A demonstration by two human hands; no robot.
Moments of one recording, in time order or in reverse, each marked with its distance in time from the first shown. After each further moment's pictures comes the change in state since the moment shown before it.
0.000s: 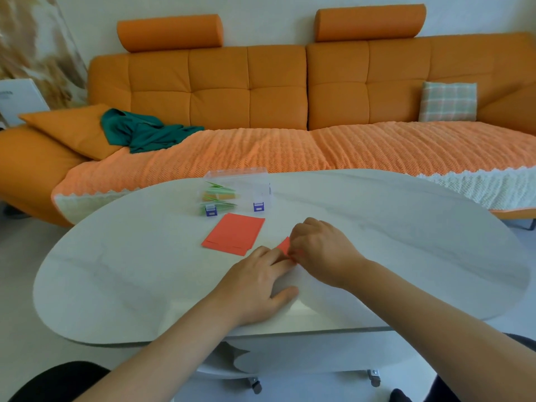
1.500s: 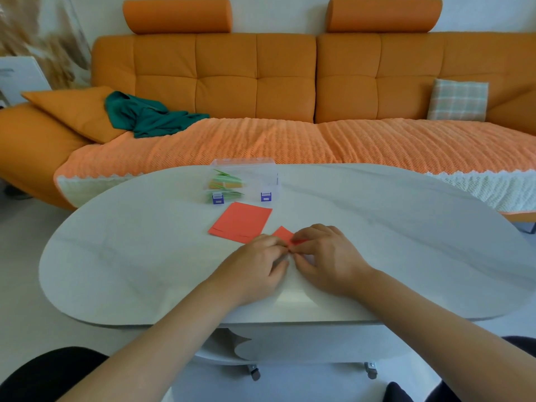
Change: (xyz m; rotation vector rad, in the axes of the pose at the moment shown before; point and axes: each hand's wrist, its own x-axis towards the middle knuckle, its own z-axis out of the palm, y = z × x) left_hand -0.001 -0.012 -0.003 -0.126 0.106 -0.034; right_hand -0.021 -0.016 0.020 0.186 0.057 0.136
